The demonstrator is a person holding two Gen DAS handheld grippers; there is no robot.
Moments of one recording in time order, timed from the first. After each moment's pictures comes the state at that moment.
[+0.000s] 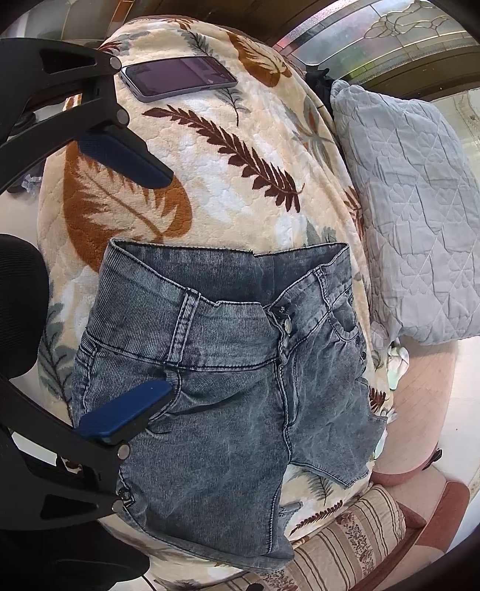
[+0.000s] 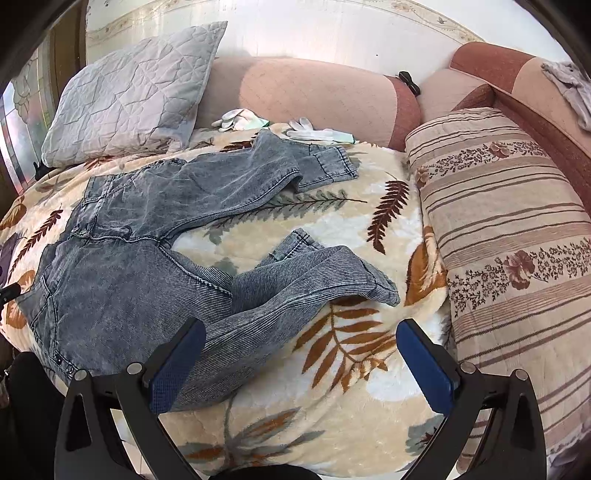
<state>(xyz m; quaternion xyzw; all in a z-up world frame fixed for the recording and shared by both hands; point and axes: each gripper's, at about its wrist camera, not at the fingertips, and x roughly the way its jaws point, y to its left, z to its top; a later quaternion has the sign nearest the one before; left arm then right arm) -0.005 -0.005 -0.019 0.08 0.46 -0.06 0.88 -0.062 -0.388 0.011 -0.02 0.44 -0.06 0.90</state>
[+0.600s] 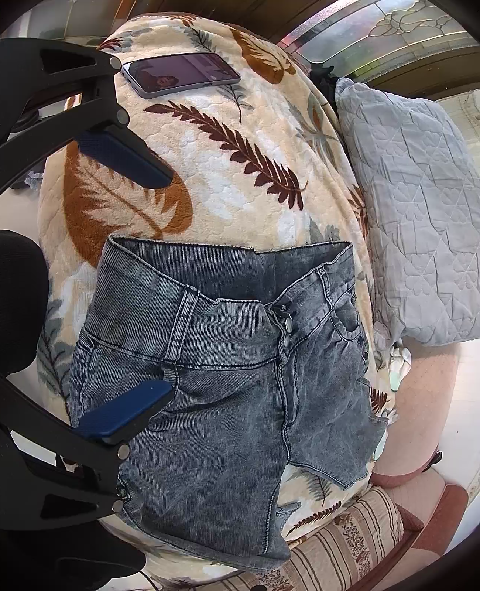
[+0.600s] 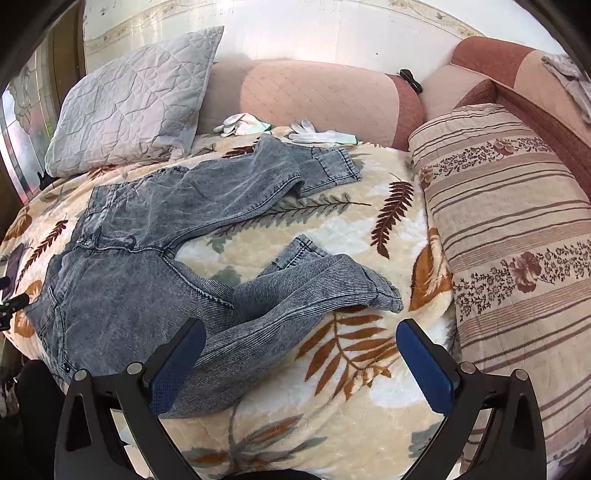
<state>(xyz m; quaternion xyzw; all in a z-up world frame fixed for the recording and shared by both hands) -0.002 -0.007 -0.020 0.08 0.47 -0.06 0.88 -0.057 -0.397 0.018 0.00 0.43 -0.05 0.90</state>
